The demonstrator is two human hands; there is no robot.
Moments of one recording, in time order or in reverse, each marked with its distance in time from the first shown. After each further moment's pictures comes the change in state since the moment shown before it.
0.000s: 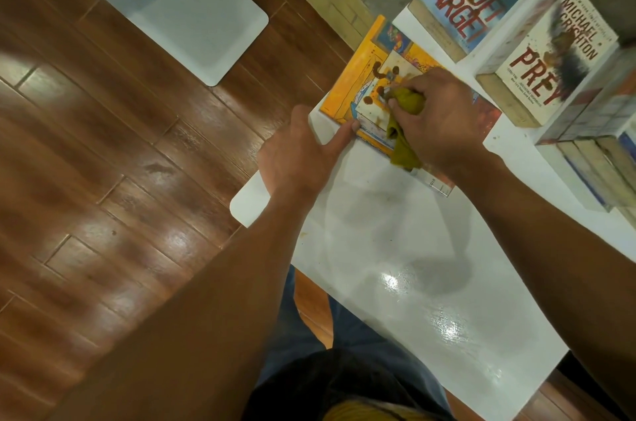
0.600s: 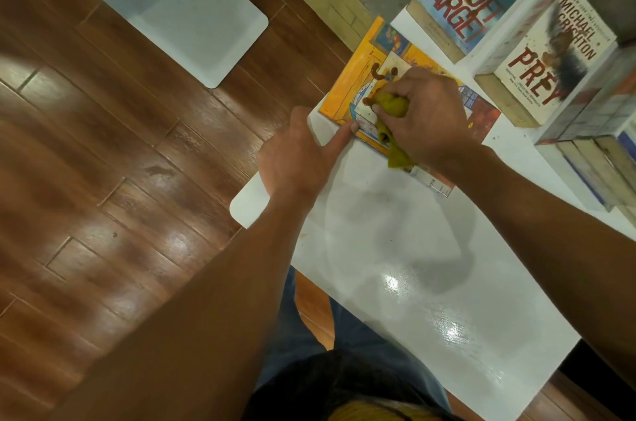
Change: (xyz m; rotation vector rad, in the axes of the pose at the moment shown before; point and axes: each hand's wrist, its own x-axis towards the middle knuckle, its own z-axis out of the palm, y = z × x) left_hand -0.001 0.000 0.000 0.025 0.019 0.010; right_hand 0.010 0.000 0.007 -0.056 0.013 -0.159
